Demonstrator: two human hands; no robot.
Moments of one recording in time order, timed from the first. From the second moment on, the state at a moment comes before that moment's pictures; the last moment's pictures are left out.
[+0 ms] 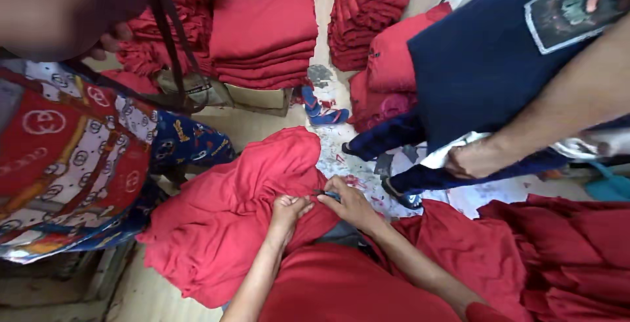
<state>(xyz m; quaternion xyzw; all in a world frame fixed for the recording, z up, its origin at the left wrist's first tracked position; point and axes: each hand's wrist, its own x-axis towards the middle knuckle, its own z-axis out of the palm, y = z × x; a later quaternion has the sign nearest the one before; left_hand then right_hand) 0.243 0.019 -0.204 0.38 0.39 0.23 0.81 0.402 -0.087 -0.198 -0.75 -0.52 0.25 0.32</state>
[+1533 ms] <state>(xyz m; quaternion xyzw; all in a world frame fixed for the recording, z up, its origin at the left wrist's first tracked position) 0.237 0.021 -0.201 0.32 0.39 0.28 0.82 0.396 -0.076 -0.204 -0.74 -0.55 0.19 0.33</state>
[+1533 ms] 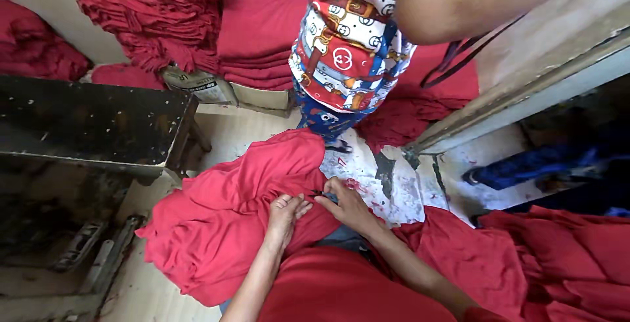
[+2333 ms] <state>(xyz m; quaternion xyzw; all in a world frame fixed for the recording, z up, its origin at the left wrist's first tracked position) 0.235 0.020 -0.203 0.34 0.38 0.28 0.82 0.399 -0.074 -0.197 -0.74 -0.56 0.22 0.31</state>
